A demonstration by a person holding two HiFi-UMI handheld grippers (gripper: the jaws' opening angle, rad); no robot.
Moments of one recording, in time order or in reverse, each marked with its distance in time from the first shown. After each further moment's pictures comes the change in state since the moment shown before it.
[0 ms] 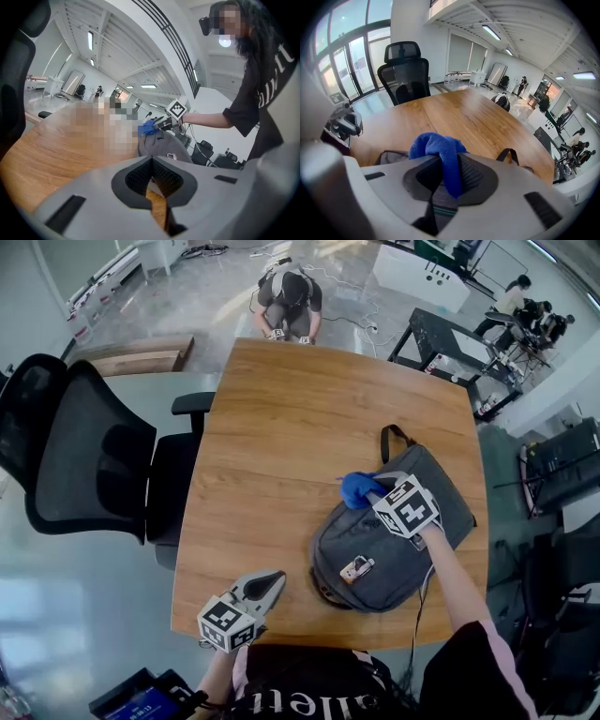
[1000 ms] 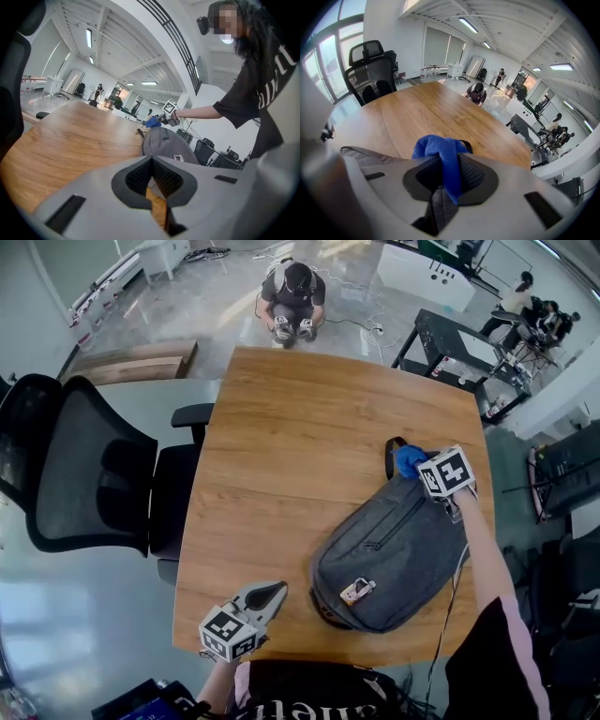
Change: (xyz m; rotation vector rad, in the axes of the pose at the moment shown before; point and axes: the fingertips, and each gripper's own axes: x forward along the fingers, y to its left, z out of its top) left arm 0.022 0.016 0.008 0.003 0.039 0.010; right arm 0.003 -0.181 -0.036 0.162 0.092 -0.207
